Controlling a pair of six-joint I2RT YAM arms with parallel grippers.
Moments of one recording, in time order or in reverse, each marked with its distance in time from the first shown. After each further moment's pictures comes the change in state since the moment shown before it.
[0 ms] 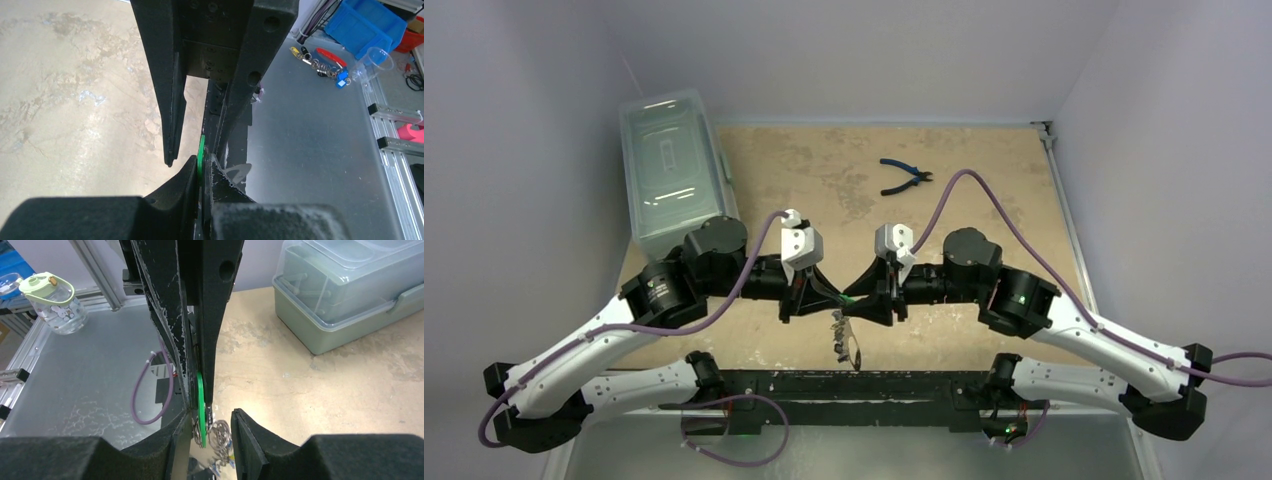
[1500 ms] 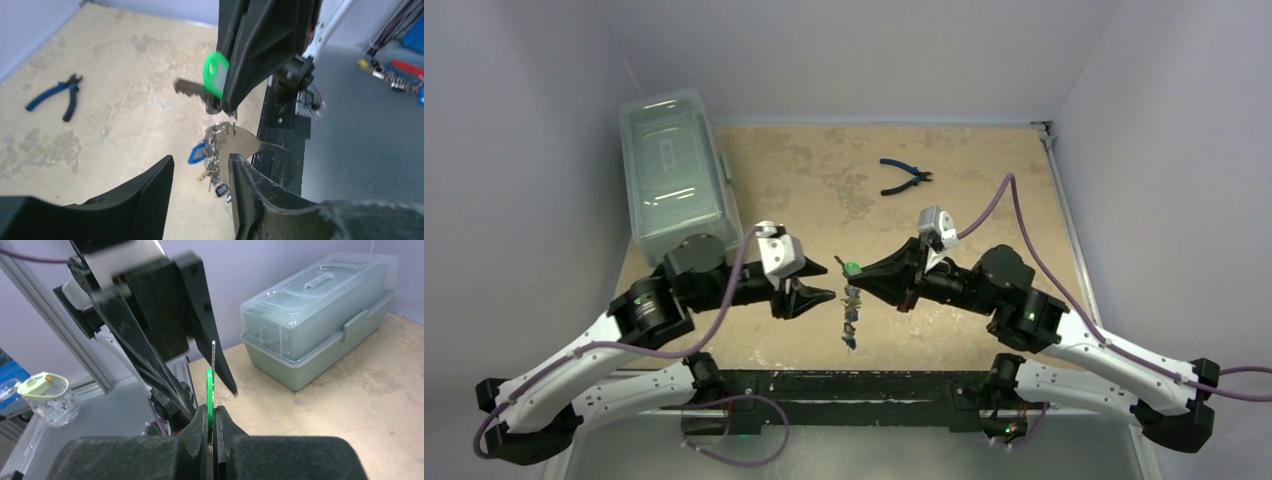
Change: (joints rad) left arm 0.000 -0.148 -0.114 0.076 -0.228 0.110; right arm 0.000 -0.136 -0.167 0.314 0.202 0.229
